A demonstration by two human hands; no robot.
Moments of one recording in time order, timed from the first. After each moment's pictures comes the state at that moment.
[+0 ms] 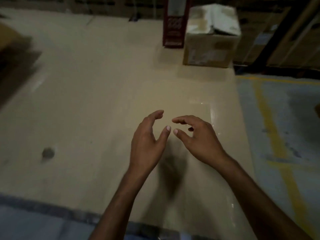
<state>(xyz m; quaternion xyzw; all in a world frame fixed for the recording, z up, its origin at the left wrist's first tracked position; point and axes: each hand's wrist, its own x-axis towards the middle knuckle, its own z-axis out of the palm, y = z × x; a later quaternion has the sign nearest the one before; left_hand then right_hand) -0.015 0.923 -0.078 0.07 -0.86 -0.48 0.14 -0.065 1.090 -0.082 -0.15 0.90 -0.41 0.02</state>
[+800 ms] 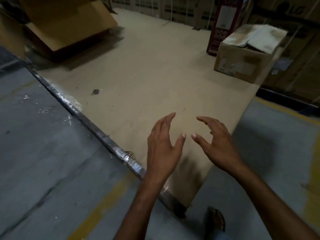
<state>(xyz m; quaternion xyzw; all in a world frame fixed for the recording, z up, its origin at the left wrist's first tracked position) 0.108 1.178 -0.056 0.27 -0.85 -0.37 0.27 -0.028 1.306 -0.076 -0.37 0.84 -0.40 0.06</state>
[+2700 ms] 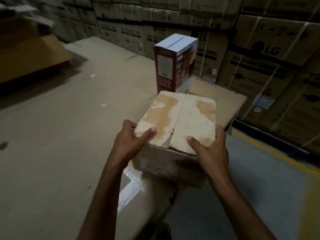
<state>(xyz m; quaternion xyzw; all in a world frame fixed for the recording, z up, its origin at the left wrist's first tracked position) -0.361 1.169 0.001 0.45 -0.74 -0.46 0.18 -0.489 1.355 -0.024 -0.11 0.83 -0.54 0.11</state>
